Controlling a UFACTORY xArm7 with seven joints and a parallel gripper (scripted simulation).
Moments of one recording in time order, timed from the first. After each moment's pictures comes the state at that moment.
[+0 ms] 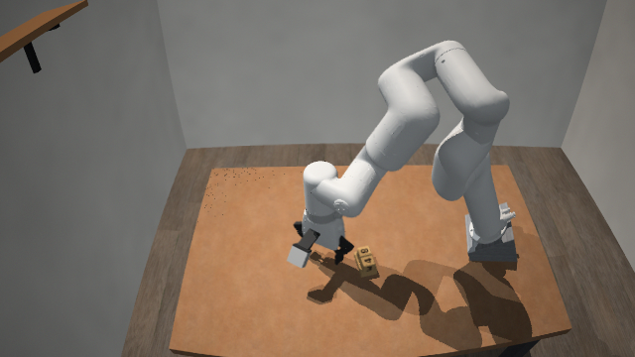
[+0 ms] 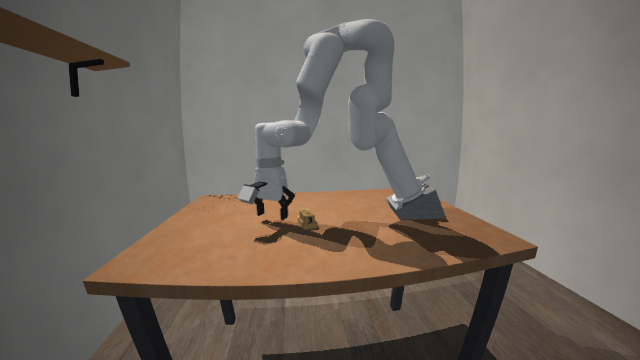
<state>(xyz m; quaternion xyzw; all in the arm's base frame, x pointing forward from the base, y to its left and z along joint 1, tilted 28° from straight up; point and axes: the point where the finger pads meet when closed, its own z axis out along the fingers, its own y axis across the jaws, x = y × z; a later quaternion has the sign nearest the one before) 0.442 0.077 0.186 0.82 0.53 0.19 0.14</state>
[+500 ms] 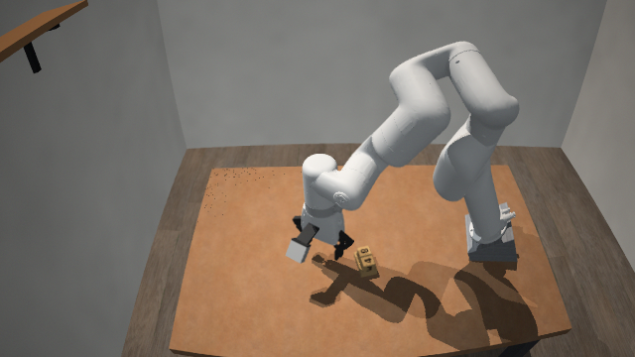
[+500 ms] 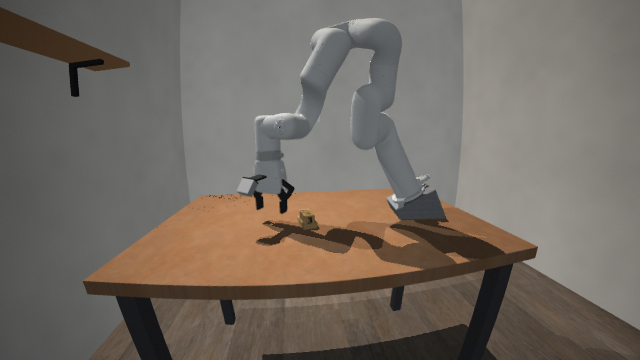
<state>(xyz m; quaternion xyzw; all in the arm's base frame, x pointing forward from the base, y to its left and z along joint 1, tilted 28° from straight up) 0.433 0.078 0.205 0.82 0.53 0.19 0.14</state>
